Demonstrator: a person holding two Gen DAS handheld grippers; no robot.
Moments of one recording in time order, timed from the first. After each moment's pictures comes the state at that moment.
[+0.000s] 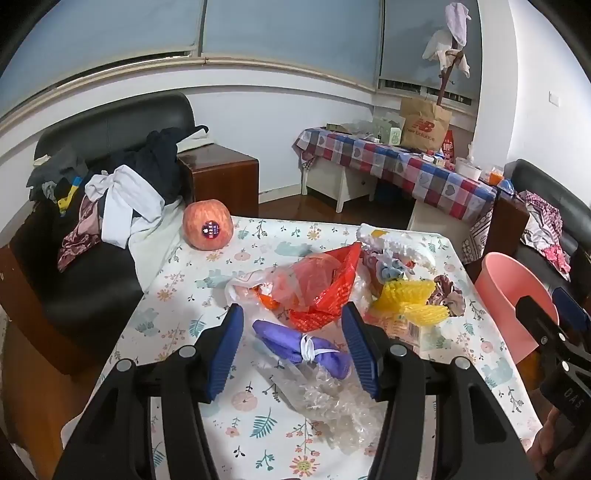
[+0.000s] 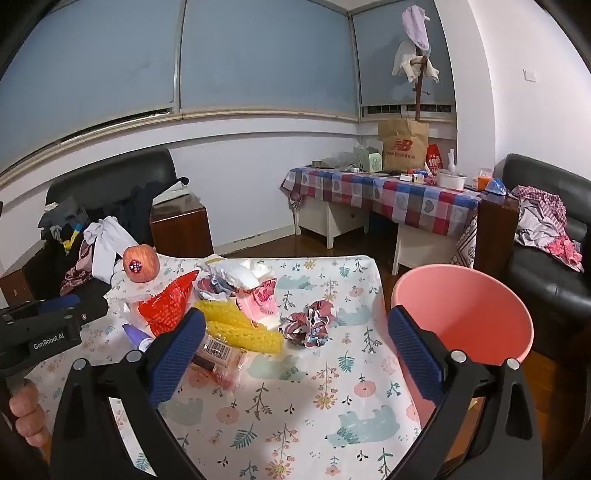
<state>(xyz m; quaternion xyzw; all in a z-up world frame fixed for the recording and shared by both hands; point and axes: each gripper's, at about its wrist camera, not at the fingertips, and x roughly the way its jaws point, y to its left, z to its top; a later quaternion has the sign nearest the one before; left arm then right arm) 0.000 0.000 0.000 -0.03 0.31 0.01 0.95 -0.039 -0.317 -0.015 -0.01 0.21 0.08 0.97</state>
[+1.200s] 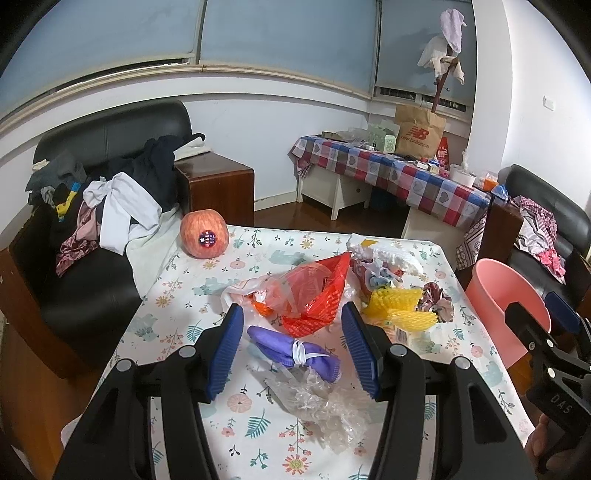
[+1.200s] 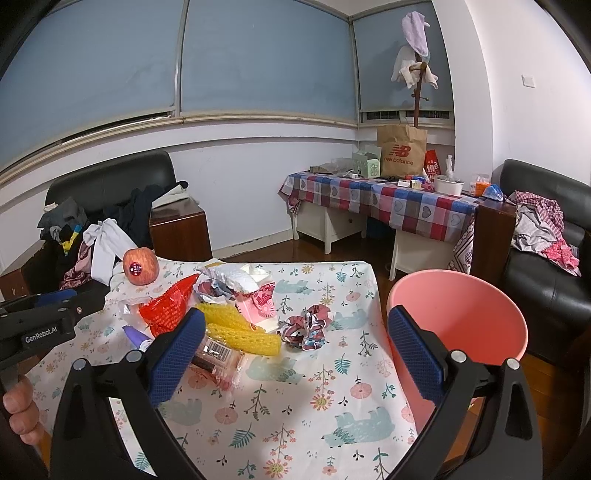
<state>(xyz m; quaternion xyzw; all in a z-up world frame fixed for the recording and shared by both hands) 0.001 -0.007 0.010 -0.04 0.30 0.01 0.95 -0.046 -0.318 -0.010 -0.02 0.20 0.07 0.98</state>
